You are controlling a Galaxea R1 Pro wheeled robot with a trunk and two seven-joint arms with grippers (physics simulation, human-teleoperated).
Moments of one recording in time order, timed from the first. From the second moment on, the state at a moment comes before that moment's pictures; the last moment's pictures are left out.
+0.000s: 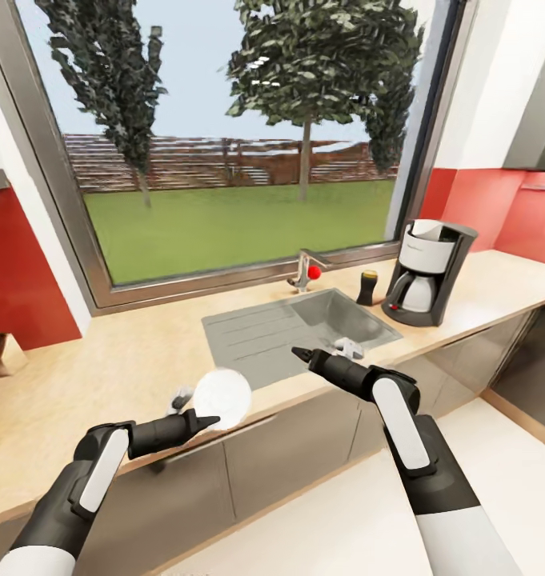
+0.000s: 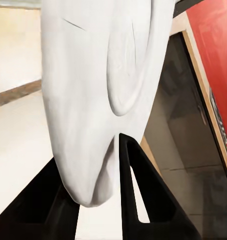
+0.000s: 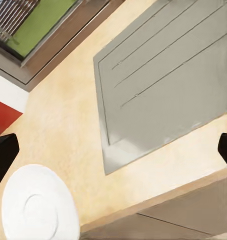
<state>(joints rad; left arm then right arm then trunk) -0.46 0.11 0.05 -1.16 0.55 0.96 -0.63 -0.59 0.04 0.11 -1.43 -0.81 0.80 -0.14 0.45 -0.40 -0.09</state>
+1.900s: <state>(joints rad) -0.46 0.11 0.06 -1.14 0.54 0.96 -0.63 -0.59 0.01 0.12 -1.13 -0.74 0.71 -0.14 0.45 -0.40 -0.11</state>
